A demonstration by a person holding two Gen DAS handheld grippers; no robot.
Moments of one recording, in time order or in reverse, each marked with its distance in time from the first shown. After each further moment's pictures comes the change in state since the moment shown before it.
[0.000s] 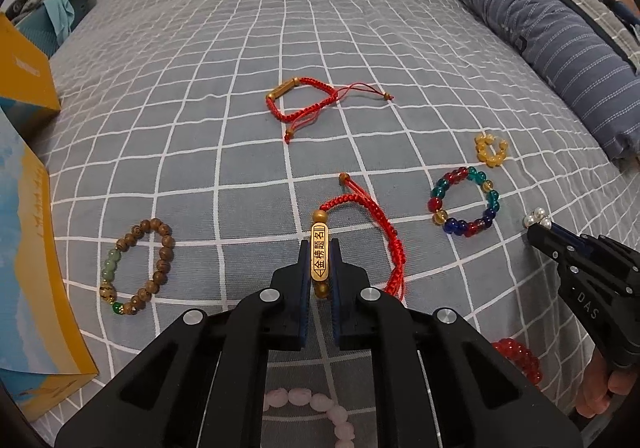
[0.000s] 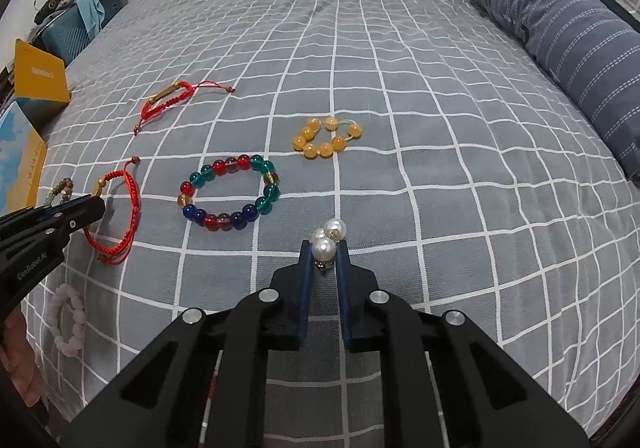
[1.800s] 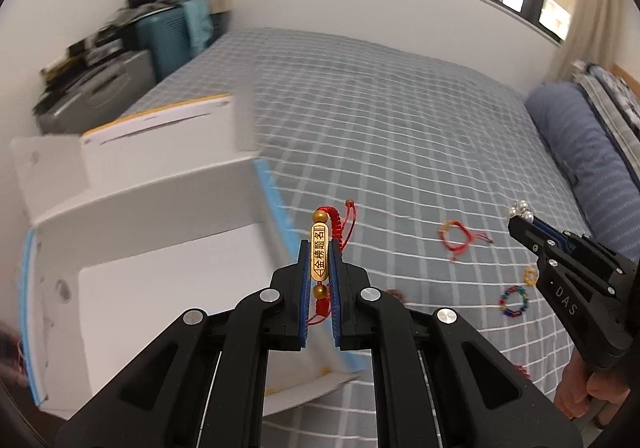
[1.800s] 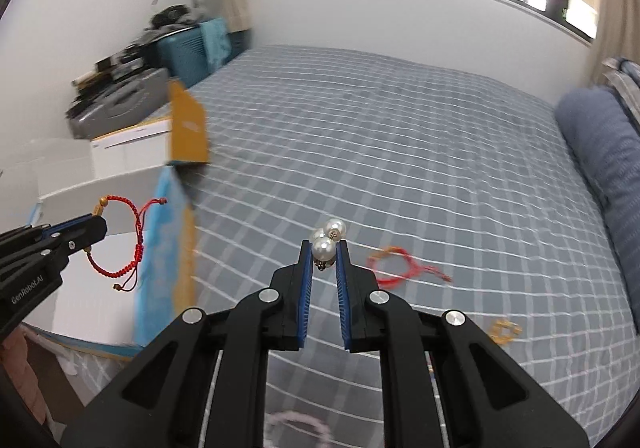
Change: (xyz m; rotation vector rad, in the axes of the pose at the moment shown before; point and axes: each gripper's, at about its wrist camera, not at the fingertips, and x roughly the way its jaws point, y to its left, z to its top) left arm -0.193 0.182 0.006 -0.296 -0.230 0.195; right arm -0.116 0.220 0.098 -0.281 -0.260 0.227
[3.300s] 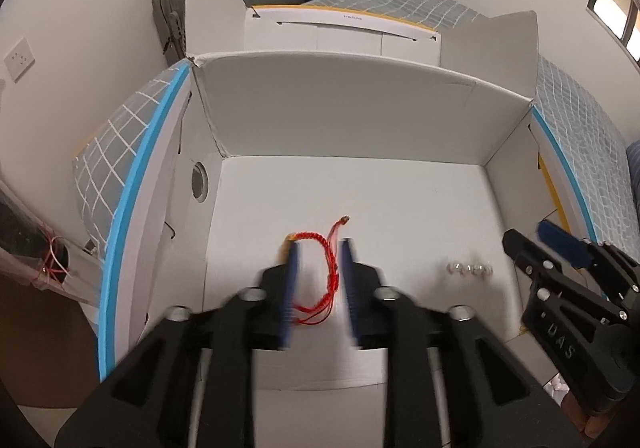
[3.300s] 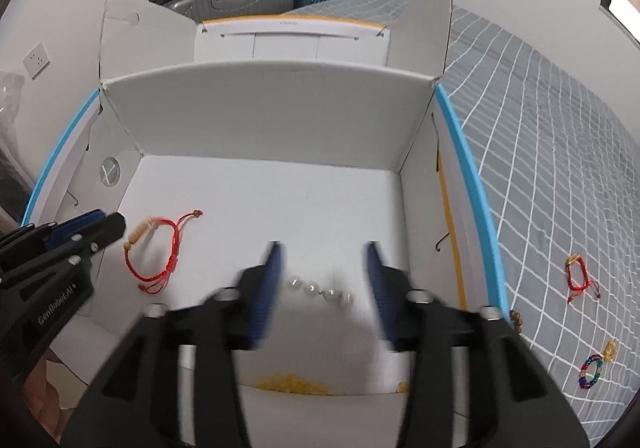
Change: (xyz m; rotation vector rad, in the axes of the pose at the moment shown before) left arm 0.013 0.197 -0.076 -0.280 0.152 0.255; right arm 0.078 0.235 -0.029 -0.252 0.196 0.160
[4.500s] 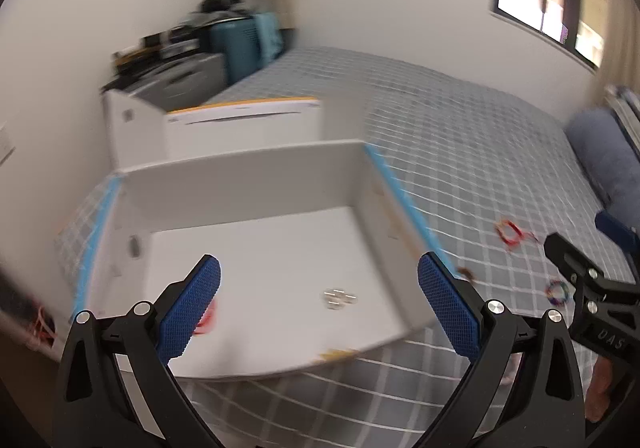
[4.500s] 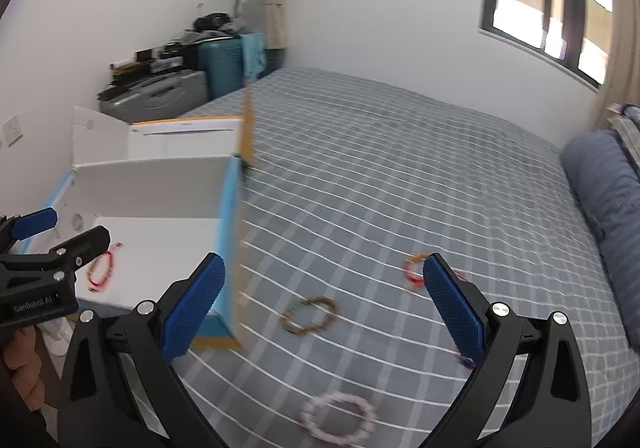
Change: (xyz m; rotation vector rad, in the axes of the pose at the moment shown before) left arm -0.096 -0.128 -0.034 0.215 -0.260 -0.143; right arm -0.152 -0.147 -0.081 0.149 -0.292 -0.213
